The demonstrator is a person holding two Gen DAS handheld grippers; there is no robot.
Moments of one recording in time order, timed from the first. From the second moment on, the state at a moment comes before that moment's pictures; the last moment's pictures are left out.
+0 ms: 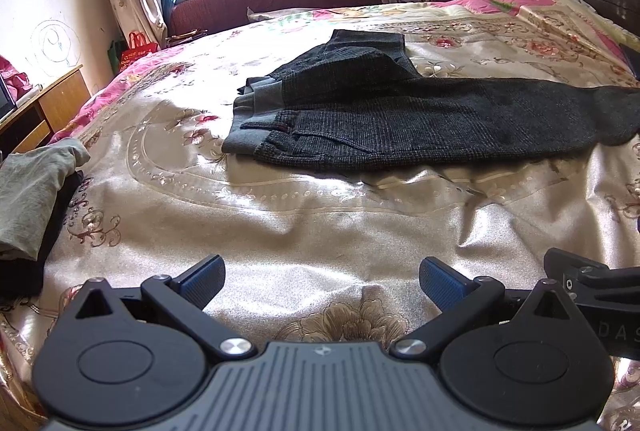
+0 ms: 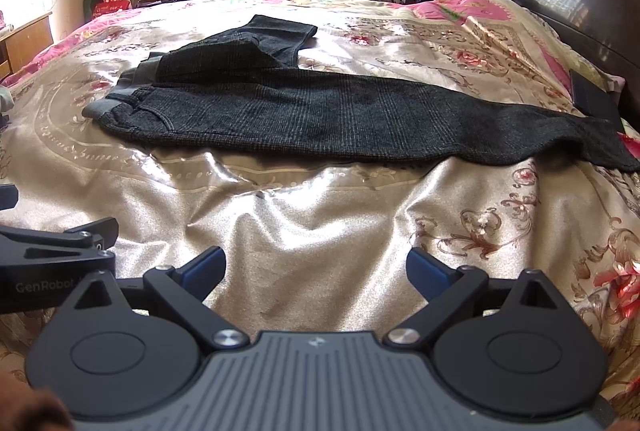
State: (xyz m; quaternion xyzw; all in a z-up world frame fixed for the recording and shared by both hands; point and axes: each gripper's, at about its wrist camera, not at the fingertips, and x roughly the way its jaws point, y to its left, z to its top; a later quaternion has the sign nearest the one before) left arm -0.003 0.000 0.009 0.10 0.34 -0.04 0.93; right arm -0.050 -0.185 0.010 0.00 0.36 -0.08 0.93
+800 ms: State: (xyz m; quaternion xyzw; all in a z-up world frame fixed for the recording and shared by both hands) left arm -0.005 -0.002 0.009 0.10 0.35 -0.03 0.93; right arm -0.051 -0.185 0.010 0.00 0.36 -0.08 0.93
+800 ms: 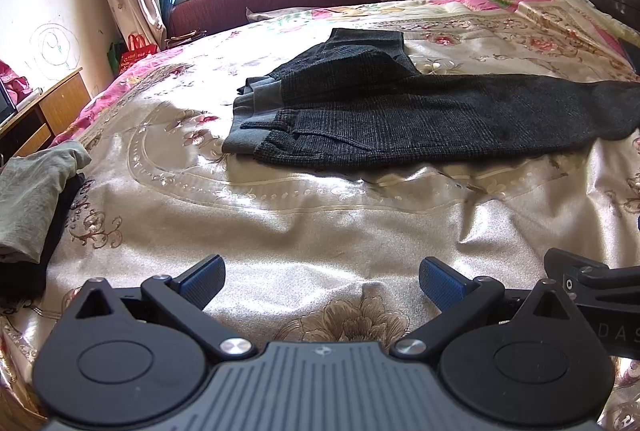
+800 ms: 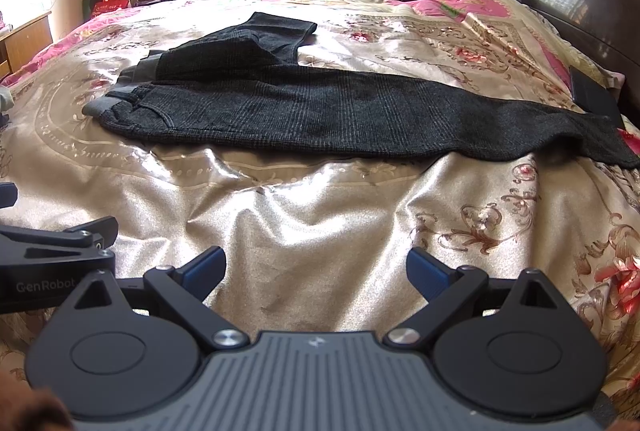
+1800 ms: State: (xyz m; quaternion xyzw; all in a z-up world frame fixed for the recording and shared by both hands) left arm 0.007 0.002 0.011 0.10 0.34 -0.04 0.94; right arm -0.039 -0.186 0.008 0.01 0.37 -0.07 0.92
